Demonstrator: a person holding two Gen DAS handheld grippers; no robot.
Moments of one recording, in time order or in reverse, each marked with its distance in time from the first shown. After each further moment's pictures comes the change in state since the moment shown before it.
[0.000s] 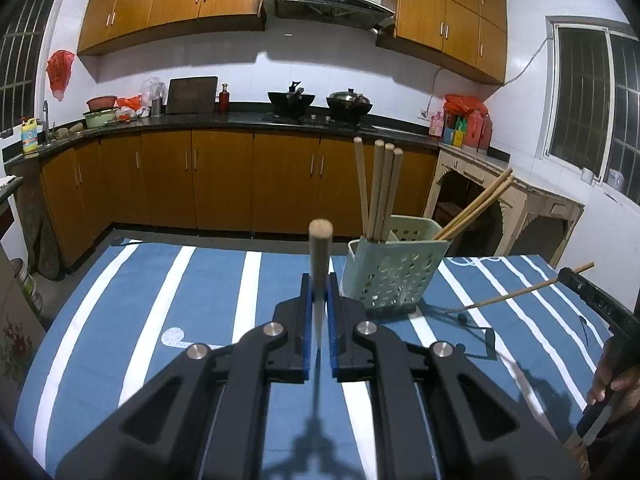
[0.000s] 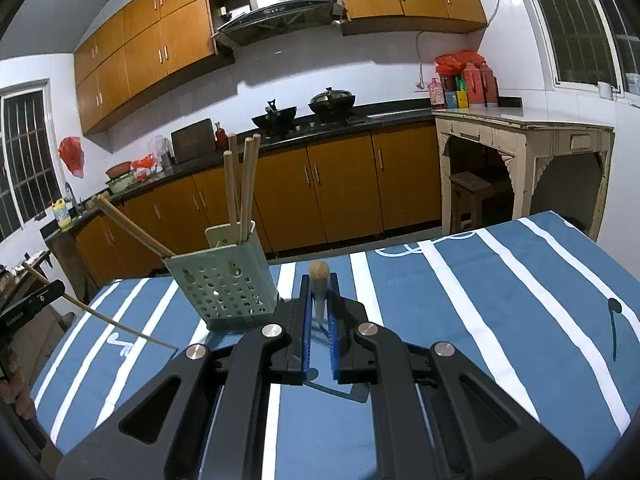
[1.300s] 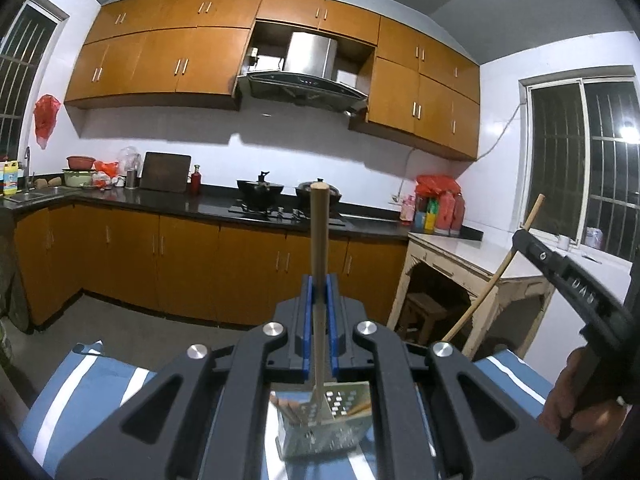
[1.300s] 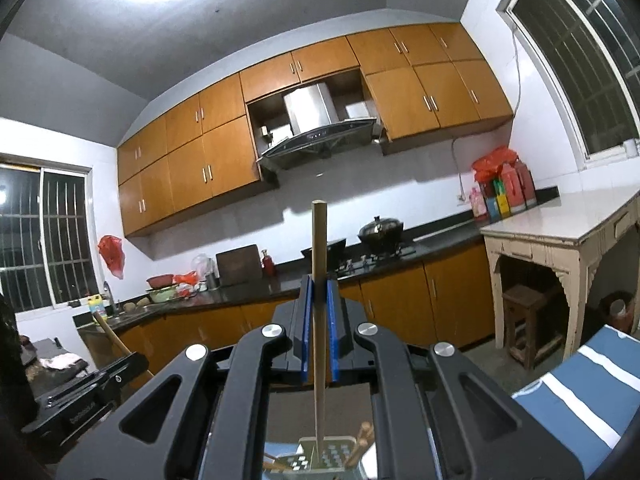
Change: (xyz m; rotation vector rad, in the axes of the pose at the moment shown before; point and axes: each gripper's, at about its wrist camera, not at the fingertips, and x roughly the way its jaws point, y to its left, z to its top) left arm 0.004 -0.069 0.138 -0.008 -0.302 -0.084; right arm -0.007 0.077 0.136 0.005 -0.452 0.147
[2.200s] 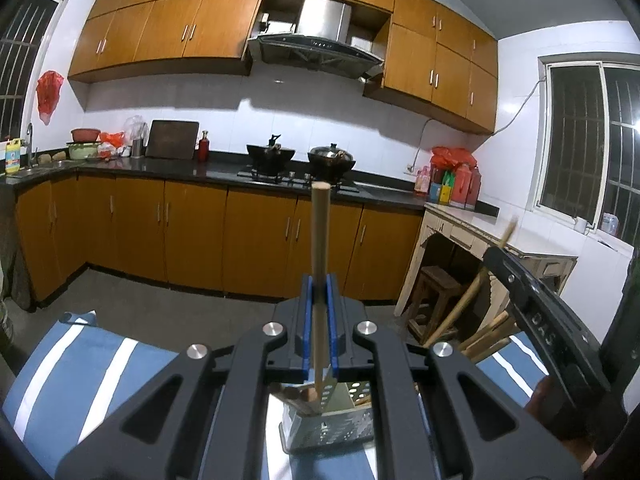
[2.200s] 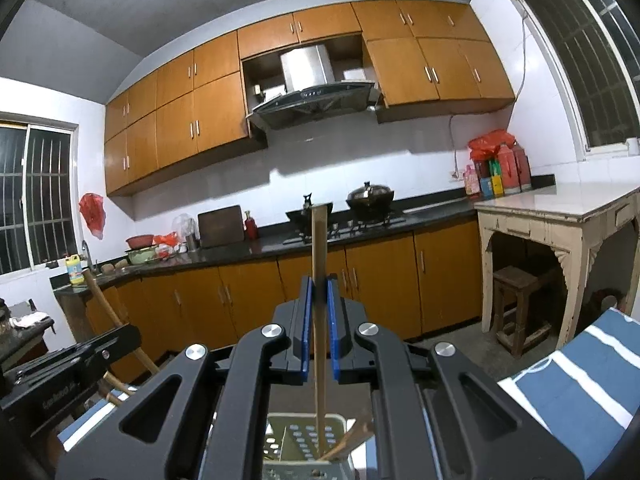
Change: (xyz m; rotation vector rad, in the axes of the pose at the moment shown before) left arm 0.058 0.017 -0.045 -0.025 0.118 0.037; right arm 0.046 0.004 -0.062 -0.041 0.137 -0.040
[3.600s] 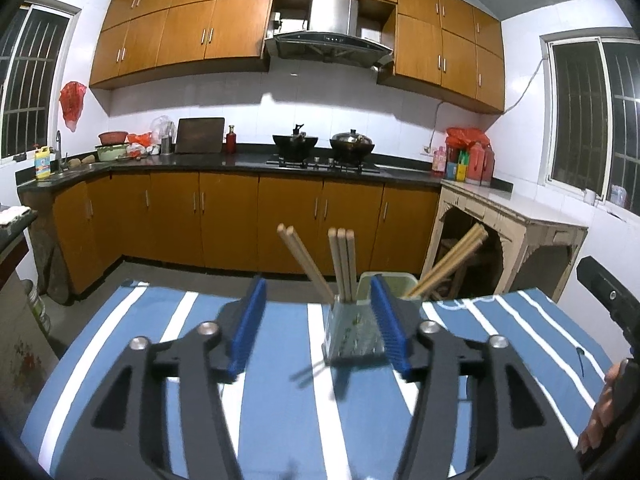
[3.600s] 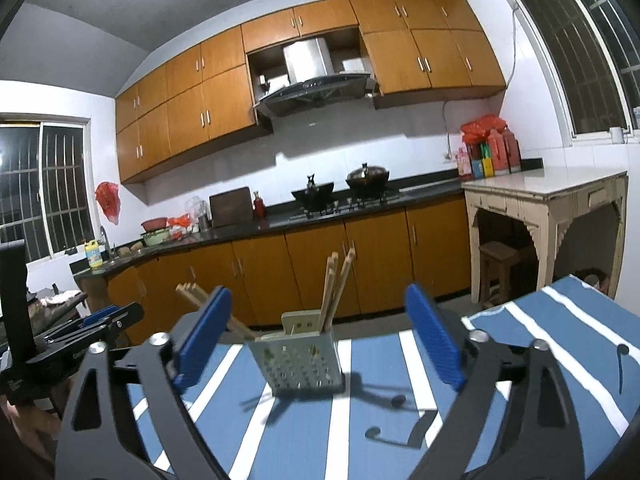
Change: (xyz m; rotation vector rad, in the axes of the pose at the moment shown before) left arm -0.136 0.016 -0.064 0.057 0.045 0.092; right arm -0.146 -0.014 -0.029 -0.004 0.074 0.008
